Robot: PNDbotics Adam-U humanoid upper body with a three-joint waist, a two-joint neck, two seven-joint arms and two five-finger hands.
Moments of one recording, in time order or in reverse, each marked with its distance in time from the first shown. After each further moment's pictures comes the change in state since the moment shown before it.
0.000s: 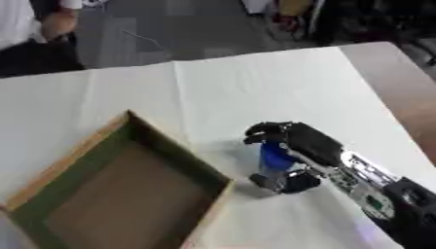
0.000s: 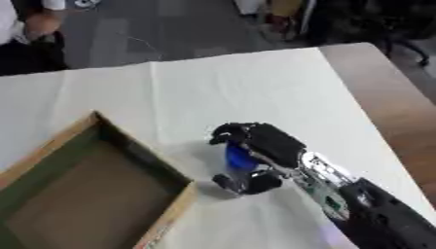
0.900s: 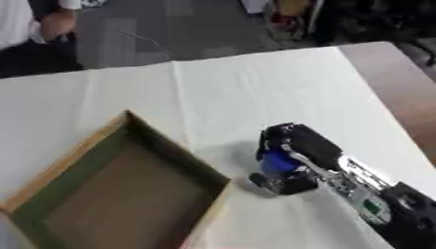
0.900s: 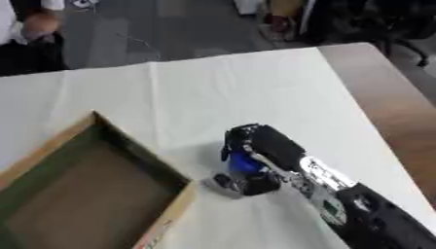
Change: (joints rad) left arm 0.000 0.000 0.000 0.000 0.000 0.000 0.000; right arm 0.013 0.025 -0.004 0.029 -0.015 -0.056 -0.119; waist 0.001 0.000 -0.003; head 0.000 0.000
